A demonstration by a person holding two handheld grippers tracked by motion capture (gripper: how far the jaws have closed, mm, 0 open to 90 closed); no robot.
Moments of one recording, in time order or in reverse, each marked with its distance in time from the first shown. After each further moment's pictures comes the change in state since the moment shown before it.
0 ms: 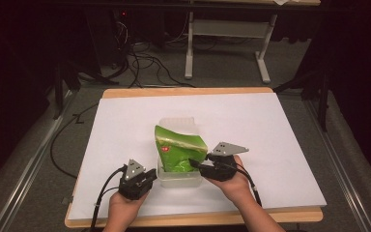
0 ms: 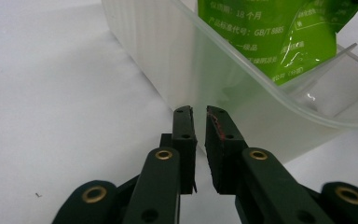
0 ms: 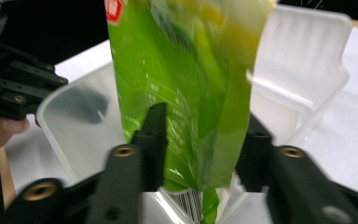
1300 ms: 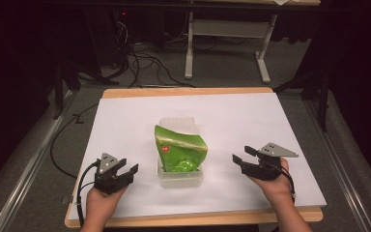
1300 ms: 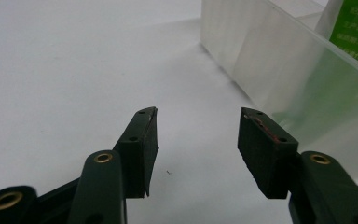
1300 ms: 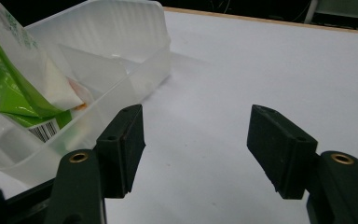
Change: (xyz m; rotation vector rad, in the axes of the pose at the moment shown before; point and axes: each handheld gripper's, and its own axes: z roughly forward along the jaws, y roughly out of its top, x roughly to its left) left arm 0.052 0.001 -0.033 -0.039 0.148 -0.048; right arm -0.072 -0.040 -0.085 -0.034 -0.266 0.096
